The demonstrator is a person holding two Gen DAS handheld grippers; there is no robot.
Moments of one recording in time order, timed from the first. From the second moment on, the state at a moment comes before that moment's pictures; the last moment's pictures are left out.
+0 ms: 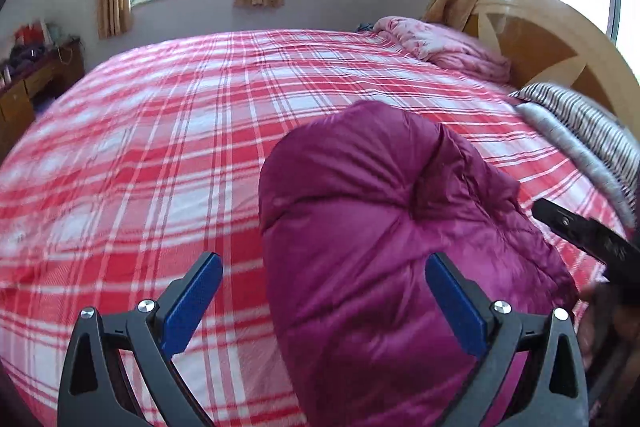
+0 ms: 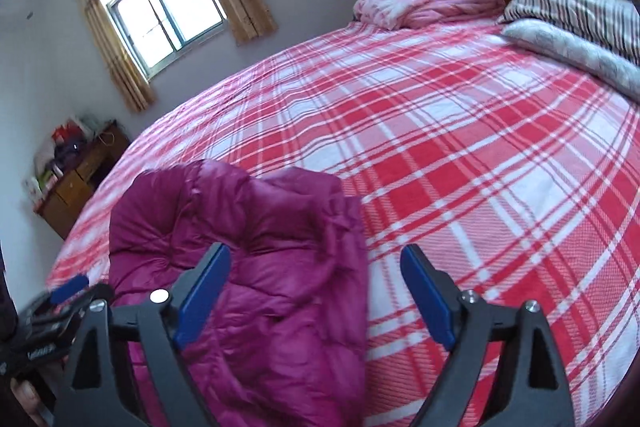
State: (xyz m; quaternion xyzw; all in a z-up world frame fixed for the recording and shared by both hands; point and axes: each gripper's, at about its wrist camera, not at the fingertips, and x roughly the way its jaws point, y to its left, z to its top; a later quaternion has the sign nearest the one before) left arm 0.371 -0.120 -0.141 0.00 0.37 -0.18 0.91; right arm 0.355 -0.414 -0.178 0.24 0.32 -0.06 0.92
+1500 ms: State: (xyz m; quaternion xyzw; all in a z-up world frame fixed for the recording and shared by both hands) left arm 0.277 0.025 -0.098 -0.03 0.35 -0.12 0.93; right arm 0.362 -0.213 -0.145 0.22 0.34 0.18 0.90
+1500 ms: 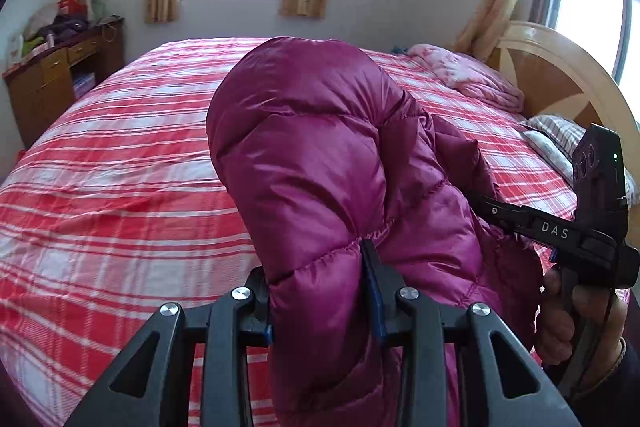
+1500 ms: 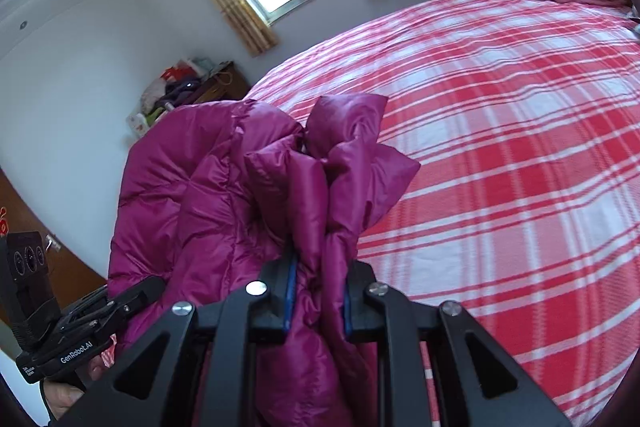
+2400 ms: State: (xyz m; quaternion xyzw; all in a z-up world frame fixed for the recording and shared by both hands) left arm 0.244 0.173 -0.114 -0.07 0.35 0.01 0.93; right arm 0.440 -0.028 -0.155 0.13 0.39 0.29 0.86
